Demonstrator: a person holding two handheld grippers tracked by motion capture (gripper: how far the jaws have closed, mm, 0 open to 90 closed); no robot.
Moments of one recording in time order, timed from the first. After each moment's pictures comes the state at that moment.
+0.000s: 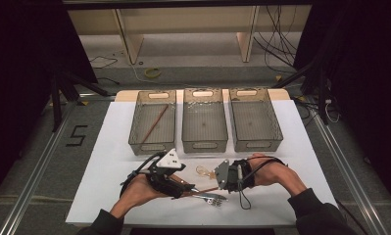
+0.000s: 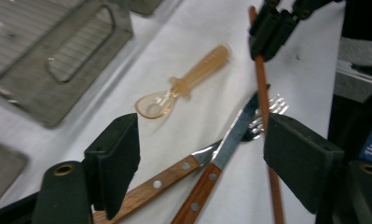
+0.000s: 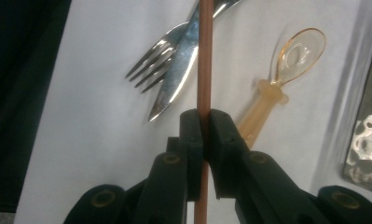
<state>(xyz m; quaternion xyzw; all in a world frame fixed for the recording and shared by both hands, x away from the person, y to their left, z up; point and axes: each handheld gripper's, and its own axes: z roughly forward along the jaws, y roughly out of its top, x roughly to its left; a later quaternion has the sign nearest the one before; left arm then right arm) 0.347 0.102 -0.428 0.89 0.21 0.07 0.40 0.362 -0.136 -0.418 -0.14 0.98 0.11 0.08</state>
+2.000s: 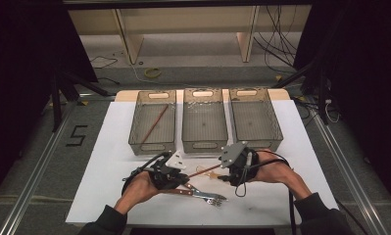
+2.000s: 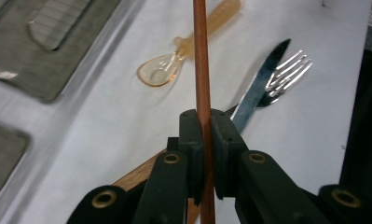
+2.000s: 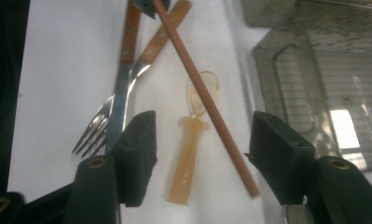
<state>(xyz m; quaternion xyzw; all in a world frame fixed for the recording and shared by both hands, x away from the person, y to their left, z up) 0.356 0.100 -0.434 0.92 0.20 0.07 0.33 0.371 -0.151 -0.391 0.01 0.96 0.26 0.14</state>
